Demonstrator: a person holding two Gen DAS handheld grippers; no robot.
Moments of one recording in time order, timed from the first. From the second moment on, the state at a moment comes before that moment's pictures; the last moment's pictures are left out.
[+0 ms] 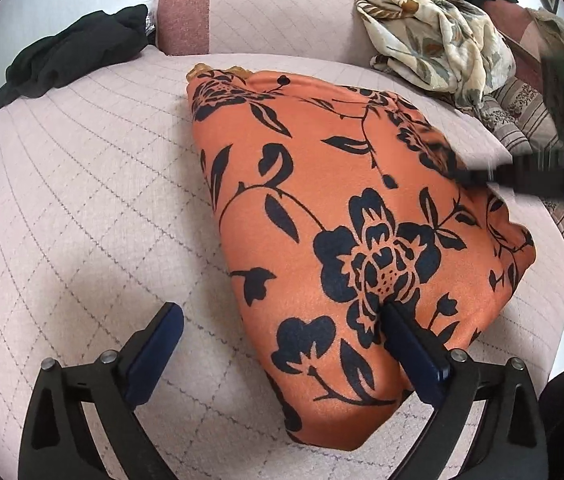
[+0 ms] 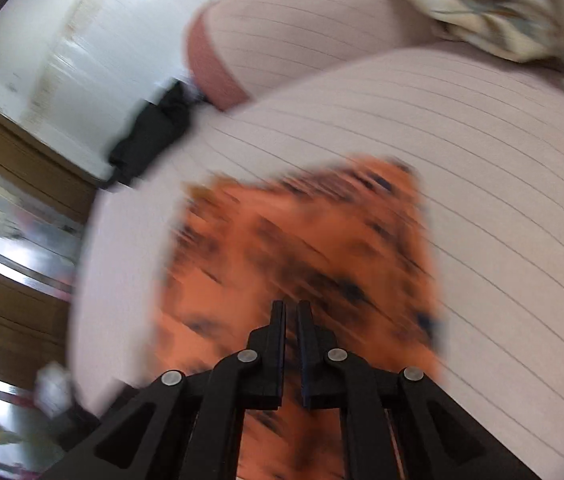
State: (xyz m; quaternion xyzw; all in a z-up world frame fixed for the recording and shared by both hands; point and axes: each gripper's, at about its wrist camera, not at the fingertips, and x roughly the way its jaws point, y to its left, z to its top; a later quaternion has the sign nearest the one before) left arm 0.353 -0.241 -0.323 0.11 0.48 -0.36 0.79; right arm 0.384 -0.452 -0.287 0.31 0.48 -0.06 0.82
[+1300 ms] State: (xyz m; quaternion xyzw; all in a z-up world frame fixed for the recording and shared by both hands) left arm 0.360 -0.245 -0.311 0.14 0.45 -0.34 0.81; right arm 0.324 -0.460 -0.313 0.33 0.46 0.00 0.82
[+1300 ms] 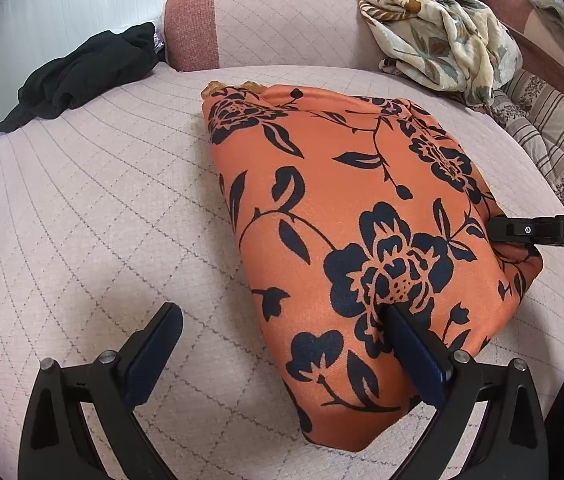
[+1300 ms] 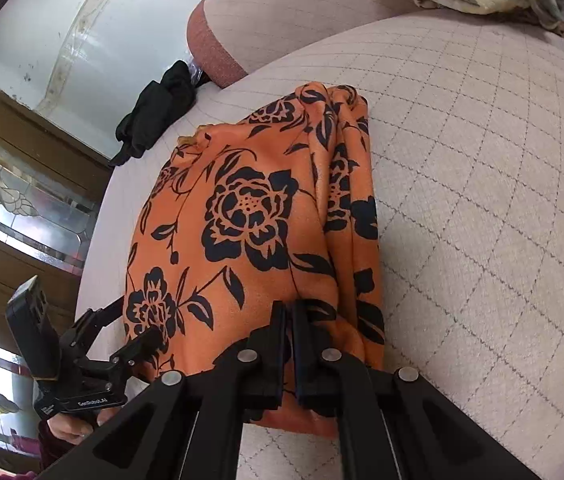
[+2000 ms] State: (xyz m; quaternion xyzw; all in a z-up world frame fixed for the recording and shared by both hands) left arm 0.428 -0.228 -0.297 -0.04 0.51 -0.43 0.75; right arm 0.325 -0.512 -0.314 0.44 0.39 0.01 0.81
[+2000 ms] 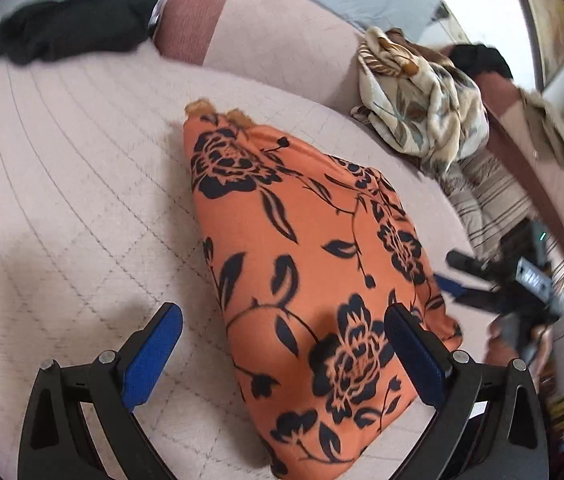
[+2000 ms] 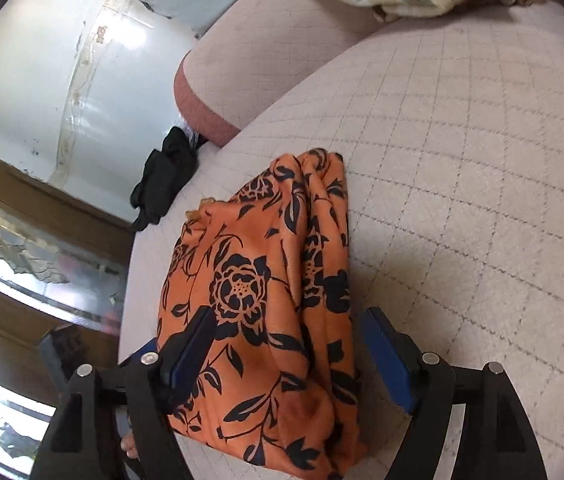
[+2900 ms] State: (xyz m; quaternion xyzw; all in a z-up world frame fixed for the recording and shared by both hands) left arm 0.414 -0.241 -0.298 -0.03 0.48 -0.43 0.76; right arm 0.370 -0.472 -0.322 0.44 0.36 0.05 0.82
